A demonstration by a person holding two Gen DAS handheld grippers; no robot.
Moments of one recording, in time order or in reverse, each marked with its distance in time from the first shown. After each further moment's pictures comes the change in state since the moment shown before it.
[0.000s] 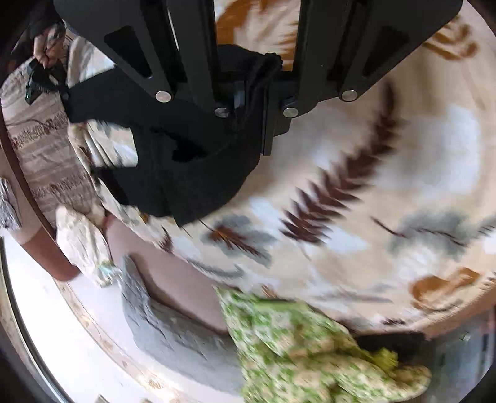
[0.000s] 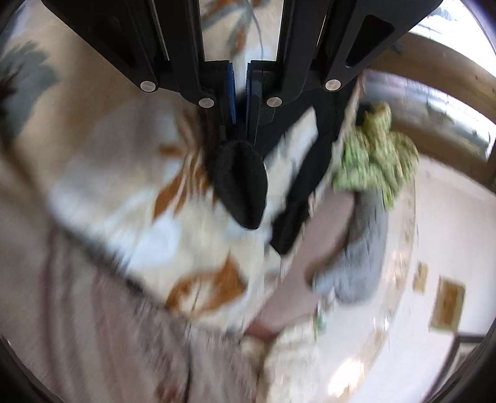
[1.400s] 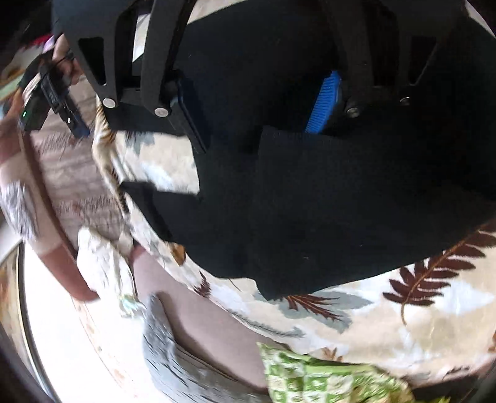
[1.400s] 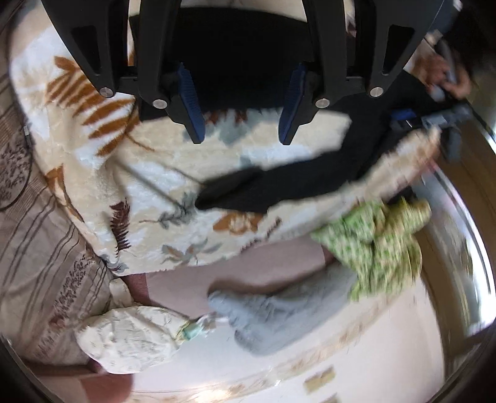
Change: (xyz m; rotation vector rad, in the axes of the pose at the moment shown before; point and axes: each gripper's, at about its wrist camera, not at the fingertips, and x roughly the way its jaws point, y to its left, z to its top) left arm 0.084 -0.057 -0.013 -0.055 0.222 -0.228; right arm 0.054 0.149 -0.038 -0.656 -0.155 -0.130
